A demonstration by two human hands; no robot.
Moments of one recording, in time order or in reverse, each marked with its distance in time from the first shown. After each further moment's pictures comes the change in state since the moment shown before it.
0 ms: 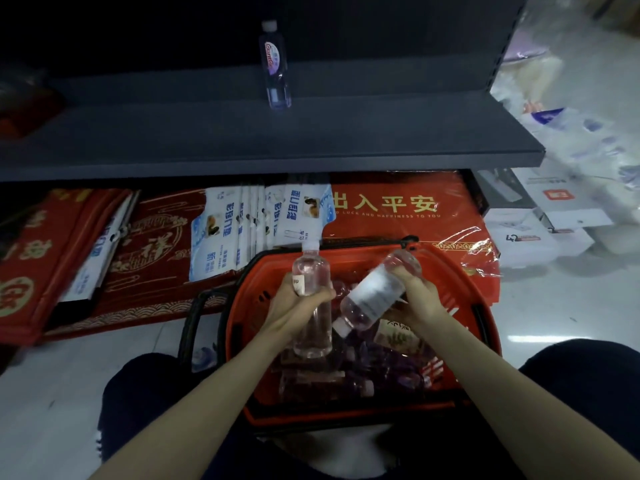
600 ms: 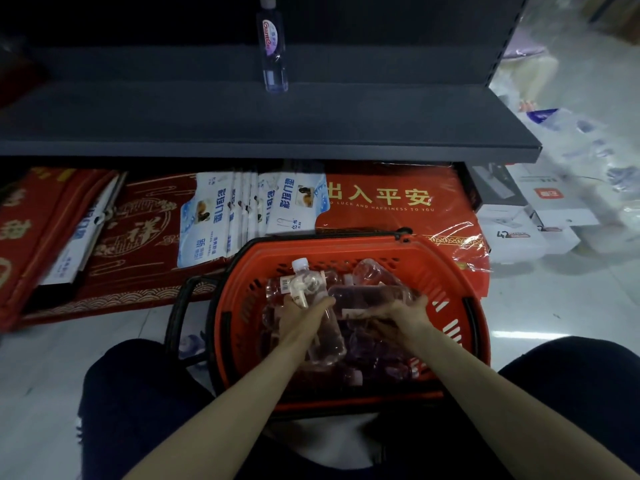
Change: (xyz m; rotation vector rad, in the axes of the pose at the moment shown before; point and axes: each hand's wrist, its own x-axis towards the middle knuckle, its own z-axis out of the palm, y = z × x) left_hand 0.000 -0.054 0.055 -0.211 0.123 -0.271; right_hand -0.008 0.037 -0.015 -0.187 0.029 0.115
